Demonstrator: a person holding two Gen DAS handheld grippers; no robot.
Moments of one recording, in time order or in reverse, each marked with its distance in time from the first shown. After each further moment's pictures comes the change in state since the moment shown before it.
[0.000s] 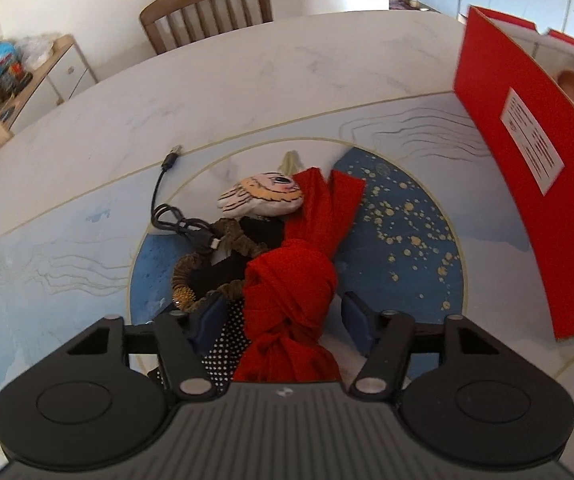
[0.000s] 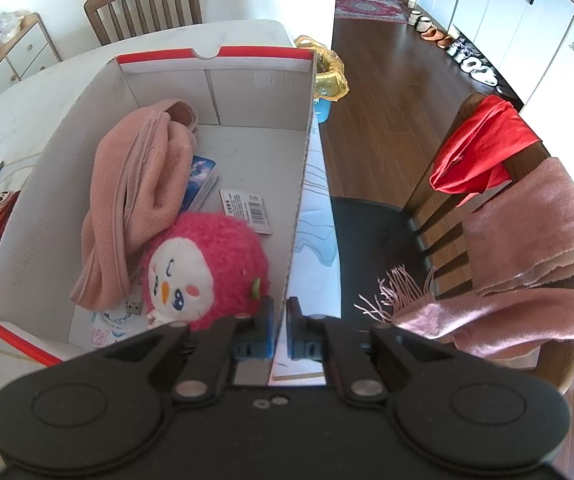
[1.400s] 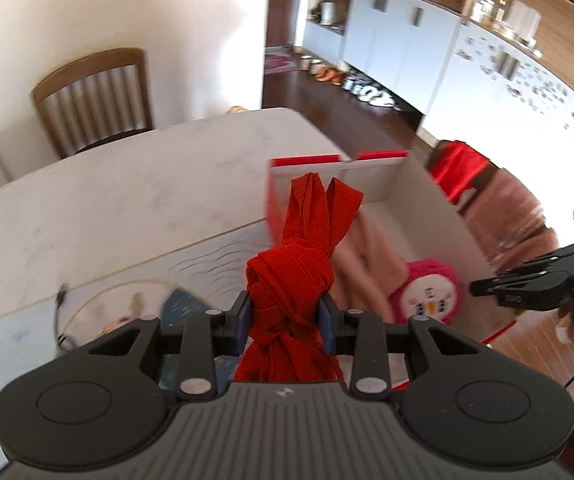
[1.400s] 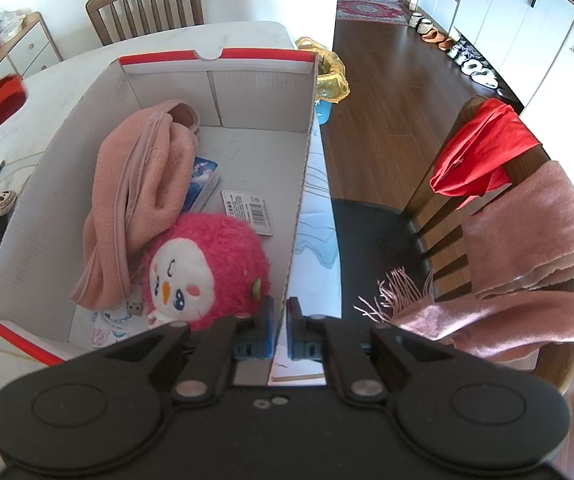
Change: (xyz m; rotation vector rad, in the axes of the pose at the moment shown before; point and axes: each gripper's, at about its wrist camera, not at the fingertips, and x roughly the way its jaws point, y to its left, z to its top) left arm -0.134 -0.070 0.099 0.087 -0.128 -0.357; right arm 0.000 0.003 0.002 -0.008 -0.003 -0.003
